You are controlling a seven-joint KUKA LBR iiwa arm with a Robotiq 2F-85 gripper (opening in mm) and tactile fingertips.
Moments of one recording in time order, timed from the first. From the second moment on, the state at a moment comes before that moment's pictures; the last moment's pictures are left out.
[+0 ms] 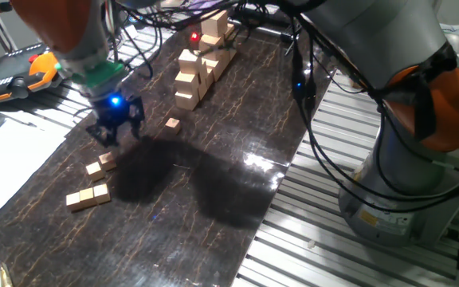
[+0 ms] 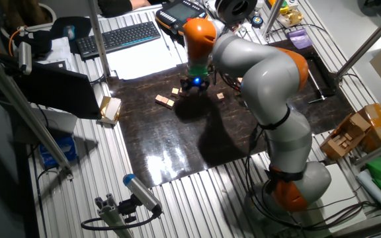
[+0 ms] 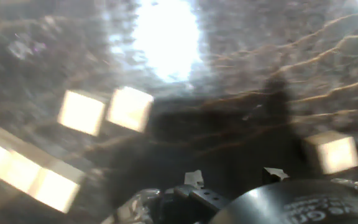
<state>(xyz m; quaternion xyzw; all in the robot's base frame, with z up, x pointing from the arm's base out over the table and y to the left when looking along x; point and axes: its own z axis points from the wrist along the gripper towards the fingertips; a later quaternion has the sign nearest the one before) 0.604 0.165 0.078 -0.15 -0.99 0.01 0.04</state>
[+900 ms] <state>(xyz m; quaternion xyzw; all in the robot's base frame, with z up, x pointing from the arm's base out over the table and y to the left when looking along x) 0.623 0.215 0.048 -0.16 -0.99 -0.01 0.01</state>
